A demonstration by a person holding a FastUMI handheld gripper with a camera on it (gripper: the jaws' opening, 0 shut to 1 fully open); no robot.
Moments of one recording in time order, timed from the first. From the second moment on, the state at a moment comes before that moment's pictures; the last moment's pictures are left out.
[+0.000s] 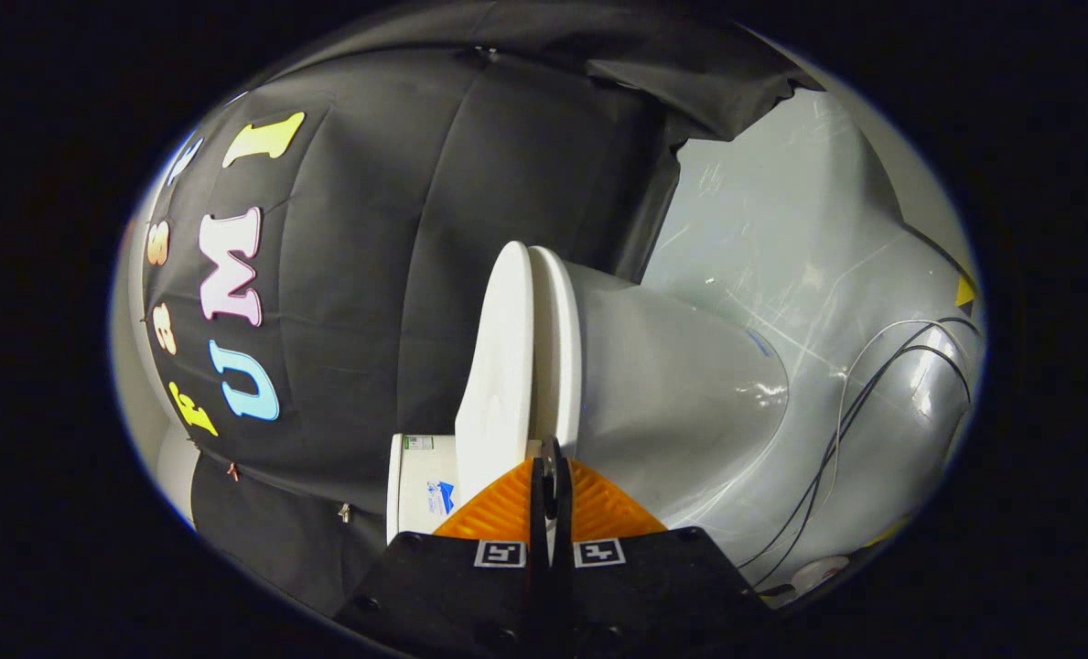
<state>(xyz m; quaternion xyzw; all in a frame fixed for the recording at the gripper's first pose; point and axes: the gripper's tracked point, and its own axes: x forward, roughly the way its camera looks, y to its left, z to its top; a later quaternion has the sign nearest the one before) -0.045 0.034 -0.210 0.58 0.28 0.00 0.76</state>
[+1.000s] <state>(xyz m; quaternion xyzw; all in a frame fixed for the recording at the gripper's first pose) -0.032 0.099 -0.042 0.37 0.23 0.01 0.90</state>
